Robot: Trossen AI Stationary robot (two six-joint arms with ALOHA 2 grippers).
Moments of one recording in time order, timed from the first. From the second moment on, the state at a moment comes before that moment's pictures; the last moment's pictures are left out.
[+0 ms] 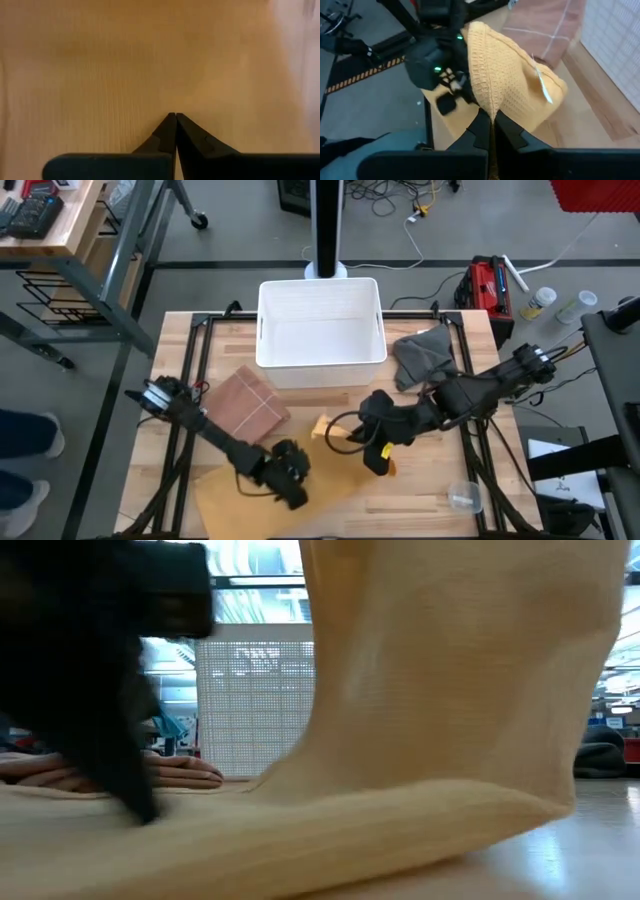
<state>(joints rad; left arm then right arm) -0.59 1.91 1.10 -0.22 -0.36 -0.91 0.43 1.59 1.58 -0.75 0.23 0.68</state>
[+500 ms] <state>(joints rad) -0.62 1.88 1.58 -0.84 -0.36 -0.77 0.42 1.59 1.59 -0.70 0.24 0.66</state>
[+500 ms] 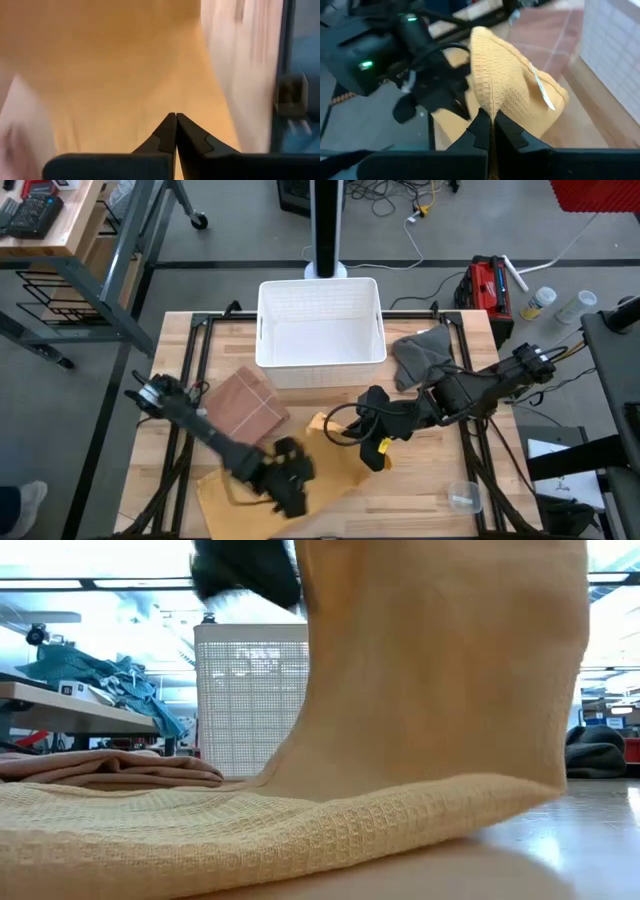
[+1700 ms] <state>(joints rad) -1.32 1.93 1.52 -1.05 -0.79 -1.84 0.32 2.33 1.65 0.58 0.04 0.68</state>
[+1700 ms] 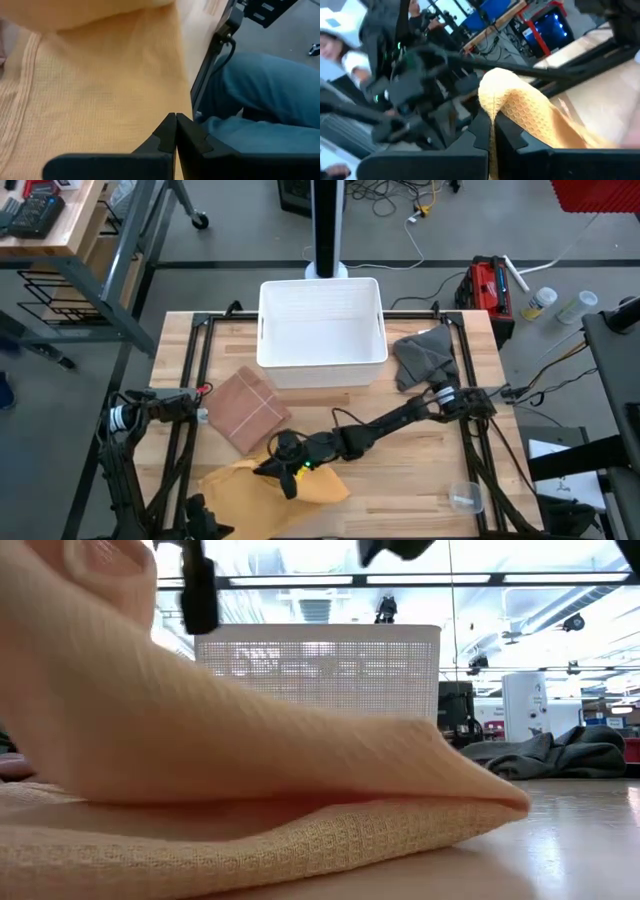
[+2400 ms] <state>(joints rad) -1.40 2.02 1.55 -1.07 -0.58 -2.11 0.34 2.70 2.33 0.08 0.07 0.64</state>
